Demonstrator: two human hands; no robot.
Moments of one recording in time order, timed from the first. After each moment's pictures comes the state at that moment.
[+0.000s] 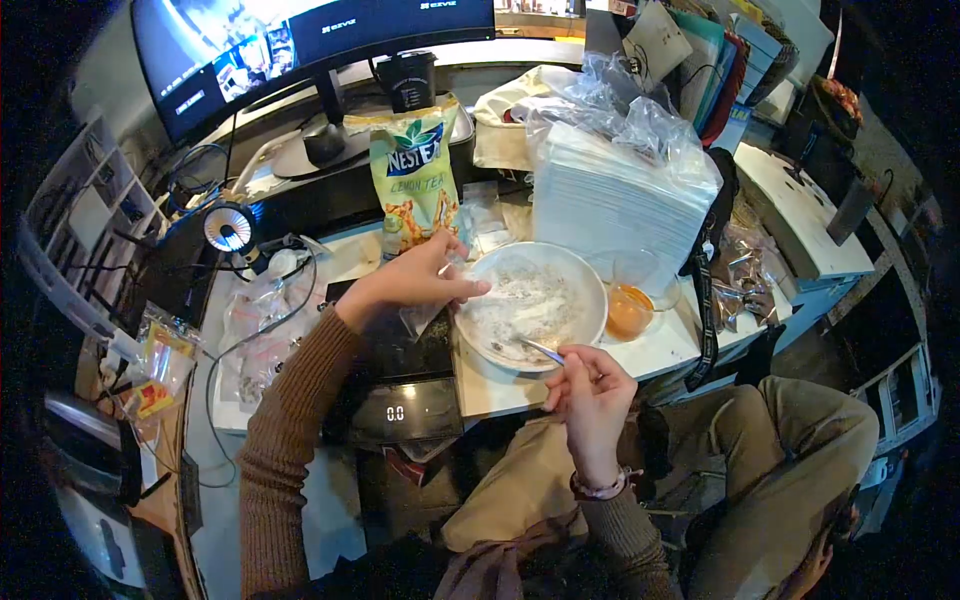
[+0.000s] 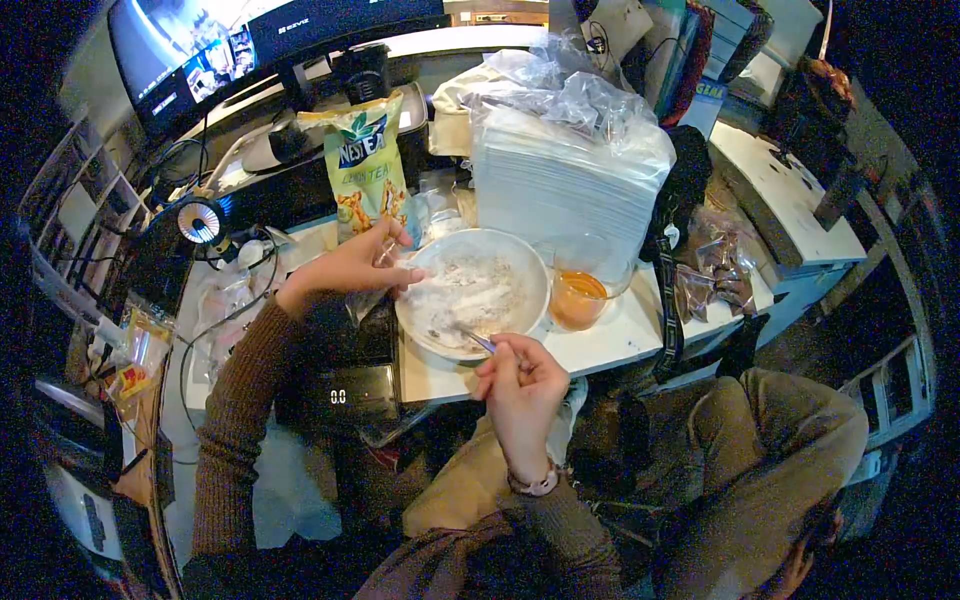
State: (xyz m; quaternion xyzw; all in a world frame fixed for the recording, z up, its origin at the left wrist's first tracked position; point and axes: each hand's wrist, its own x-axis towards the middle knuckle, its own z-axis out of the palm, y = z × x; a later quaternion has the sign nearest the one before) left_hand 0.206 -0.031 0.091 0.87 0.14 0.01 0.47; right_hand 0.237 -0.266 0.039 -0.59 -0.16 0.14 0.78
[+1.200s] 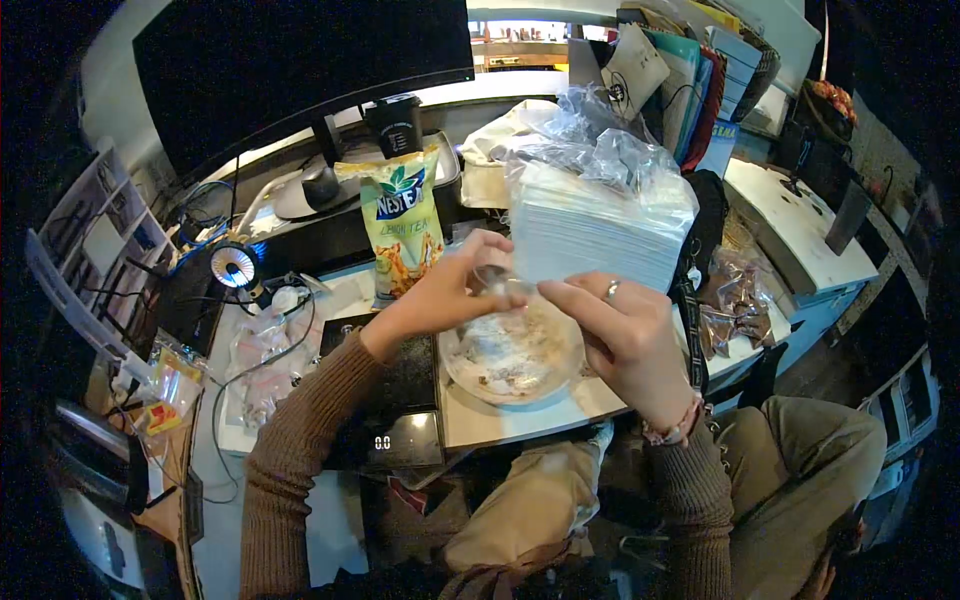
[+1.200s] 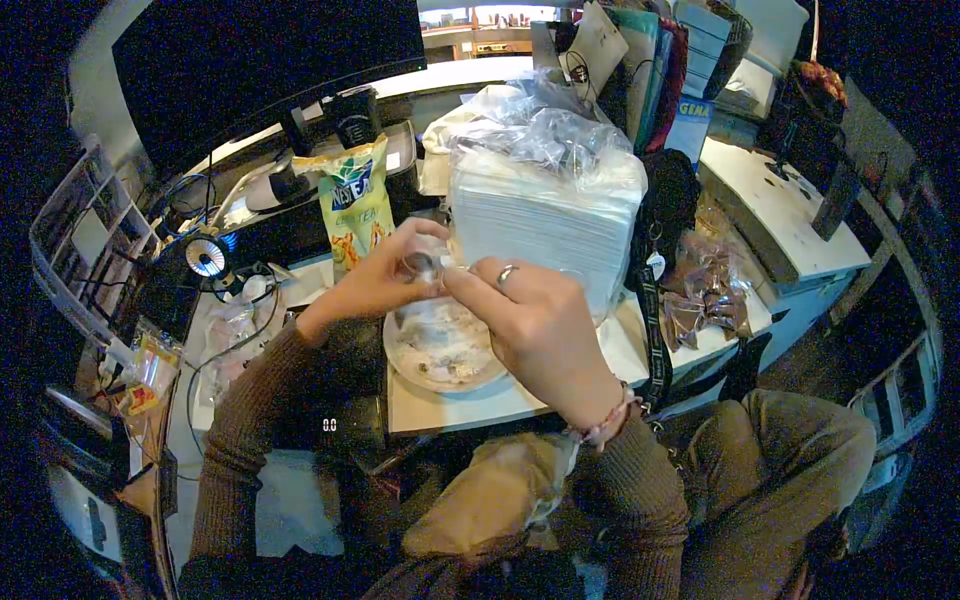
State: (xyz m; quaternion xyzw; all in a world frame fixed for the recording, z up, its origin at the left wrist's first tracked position) left_hand 0.244 -0.069 0.110 0.91 -0.01 0.12 0.41; right_hand 0.322 -0.276 0.141 -0.61 -0.66 -0.26 0.36
